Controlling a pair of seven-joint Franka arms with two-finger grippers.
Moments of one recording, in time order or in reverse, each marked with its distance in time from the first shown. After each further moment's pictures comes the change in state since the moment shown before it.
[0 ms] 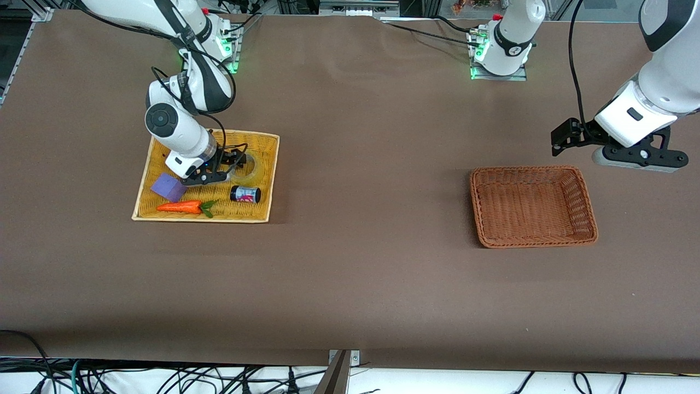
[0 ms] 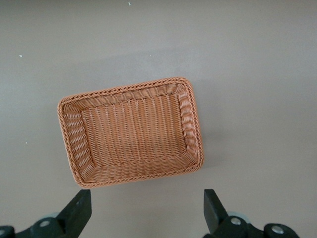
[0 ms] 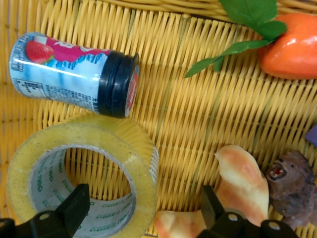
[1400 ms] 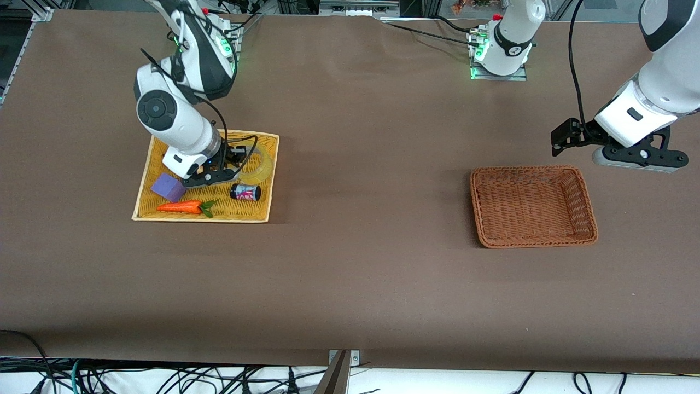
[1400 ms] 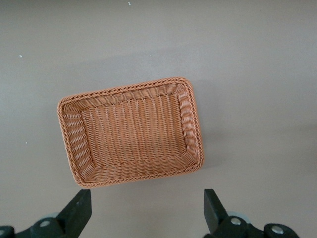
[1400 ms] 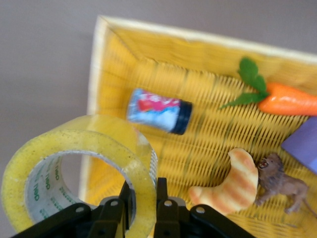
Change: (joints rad) left arm 0.000 0.000 0.000 0.000 0.000 0.000 0.000; right arm 0.001 -0.081 0.108 0.336 0.000 -0.437 0.066
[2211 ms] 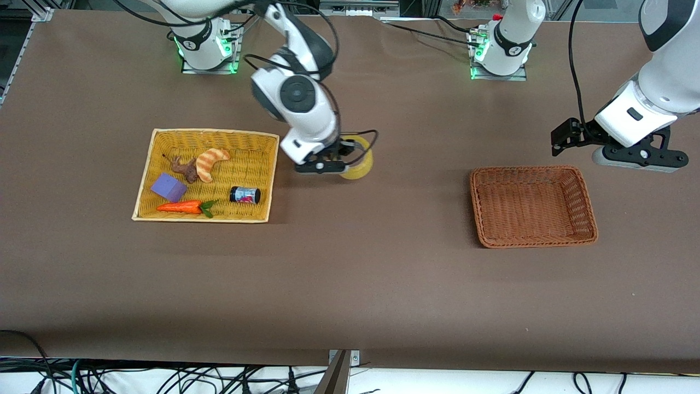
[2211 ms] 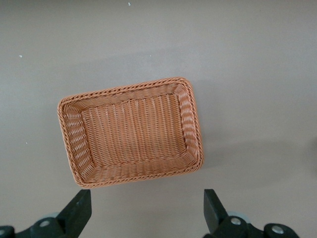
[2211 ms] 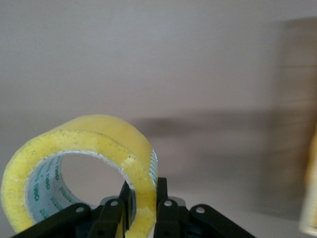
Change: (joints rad) left arm 0.000 0.000 0.000 0.000 0.000 0.000 0.000; right arm 0.333 0.398 0.128 0.386 -0.115 0.109 0.692
